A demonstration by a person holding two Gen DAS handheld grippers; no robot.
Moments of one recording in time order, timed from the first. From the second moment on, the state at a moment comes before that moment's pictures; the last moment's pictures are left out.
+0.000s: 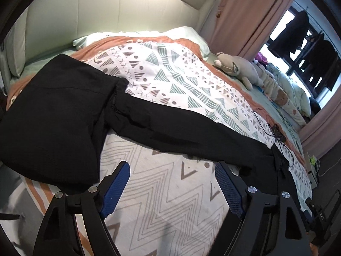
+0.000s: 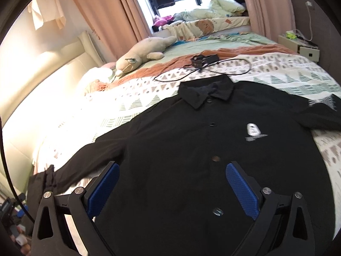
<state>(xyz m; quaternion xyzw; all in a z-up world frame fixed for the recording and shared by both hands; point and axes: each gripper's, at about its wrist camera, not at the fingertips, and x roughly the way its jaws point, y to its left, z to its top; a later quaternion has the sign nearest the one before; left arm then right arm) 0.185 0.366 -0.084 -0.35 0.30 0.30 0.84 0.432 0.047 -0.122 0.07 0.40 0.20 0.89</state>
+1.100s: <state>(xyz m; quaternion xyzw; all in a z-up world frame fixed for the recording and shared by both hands) 0.266 0.525 -0.203 -0.31 0.49 0.38 0.72 0.529 0.138 -0.207 0.12 0.49 0.29 0.82</state>
